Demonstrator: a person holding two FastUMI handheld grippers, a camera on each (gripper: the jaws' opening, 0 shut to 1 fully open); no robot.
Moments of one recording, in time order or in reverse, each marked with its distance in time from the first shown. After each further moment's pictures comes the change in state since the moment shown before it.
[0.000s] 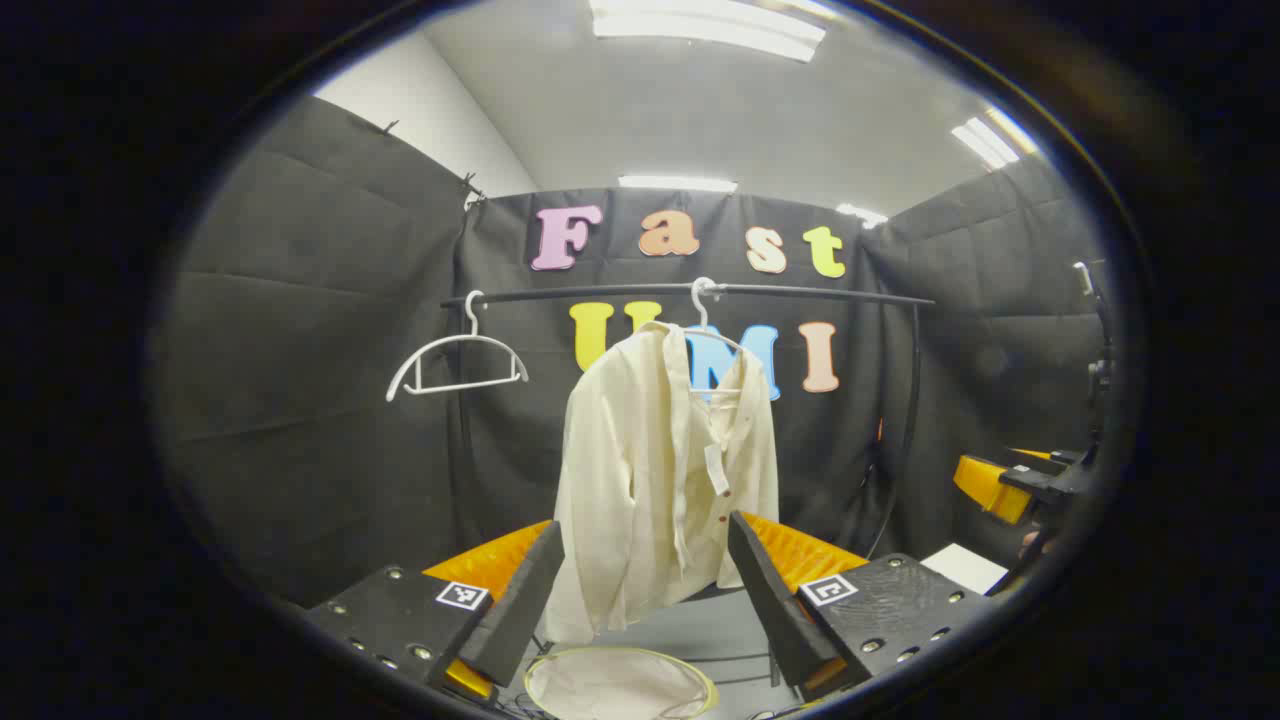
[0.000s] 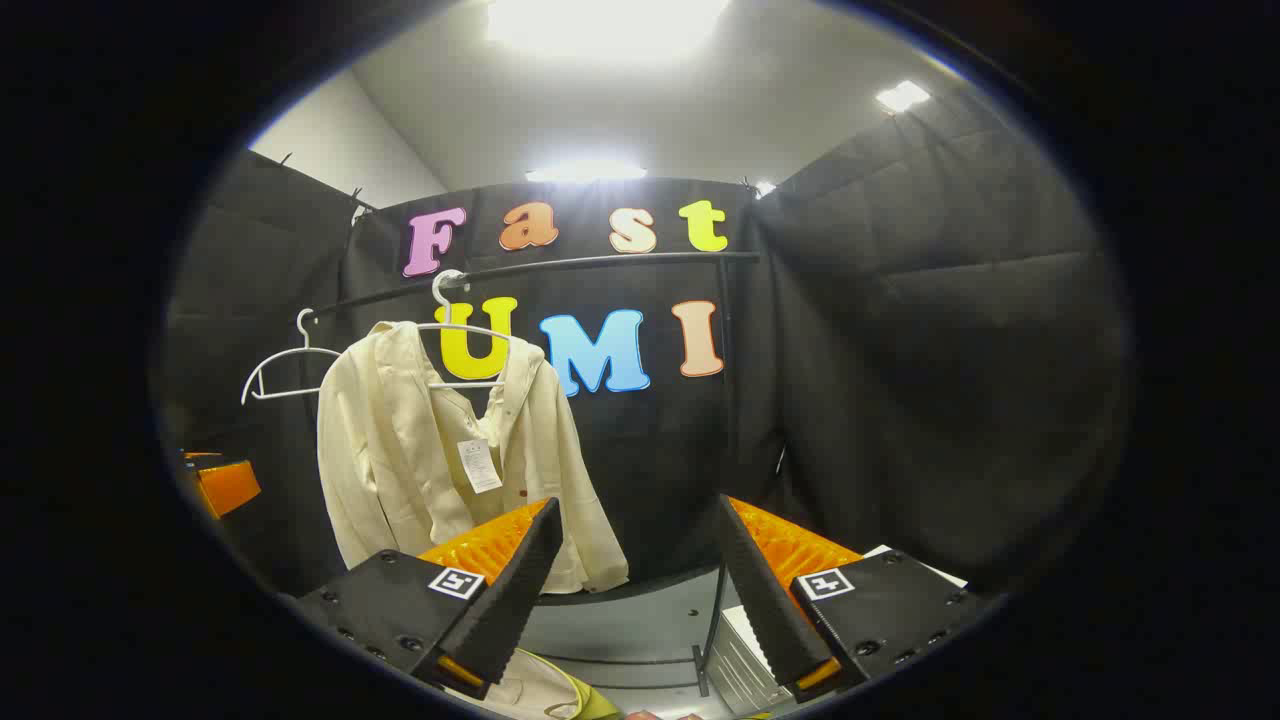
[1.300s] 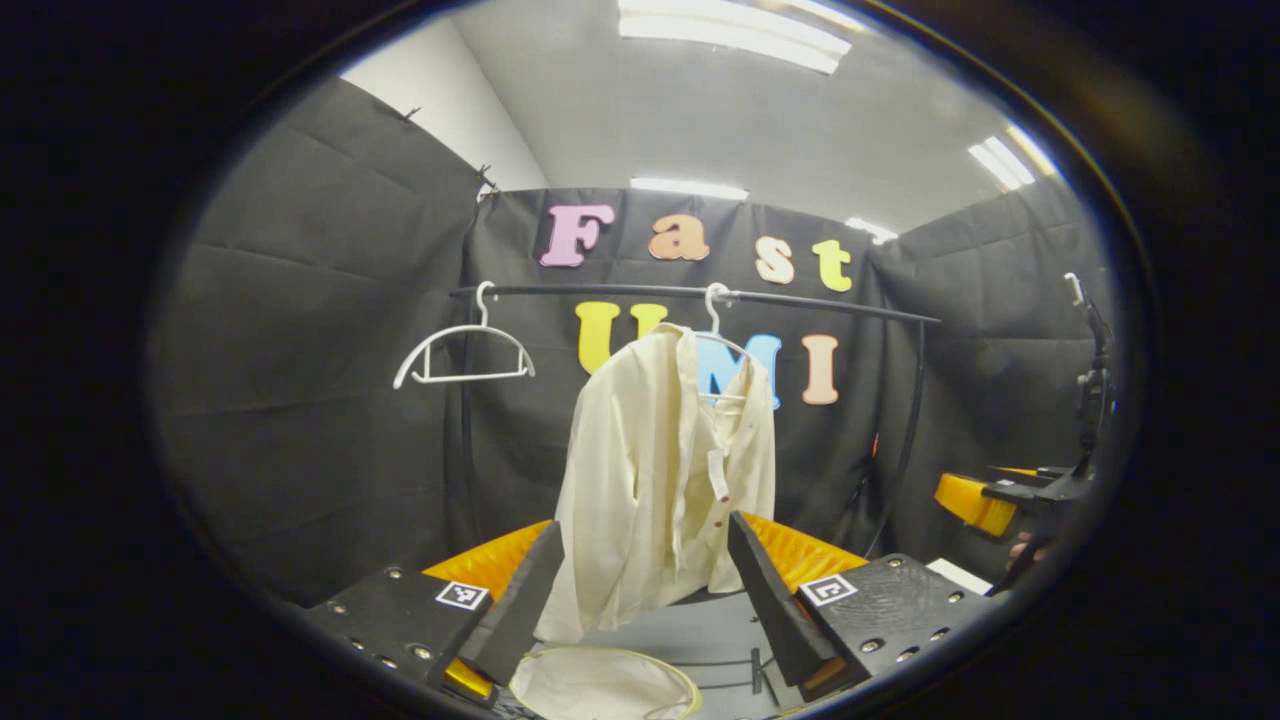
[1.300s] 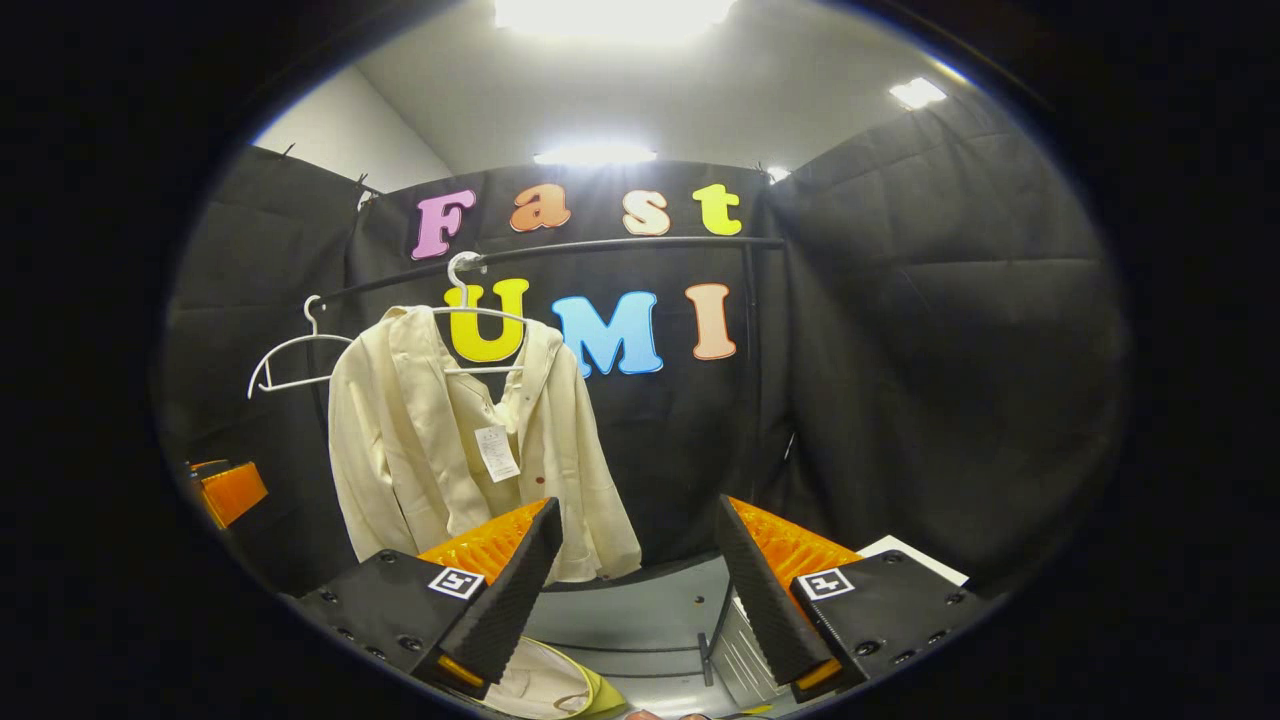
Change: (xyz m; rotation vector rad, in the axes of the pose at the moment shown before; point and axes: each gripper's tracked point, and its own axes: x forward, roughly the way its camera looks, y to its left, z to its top) left arm 0.008 0.011 0.004 -0.050 -0.016 -0.003; right arm 0.008 0.031 0.010 -0.001 0.074 0.020
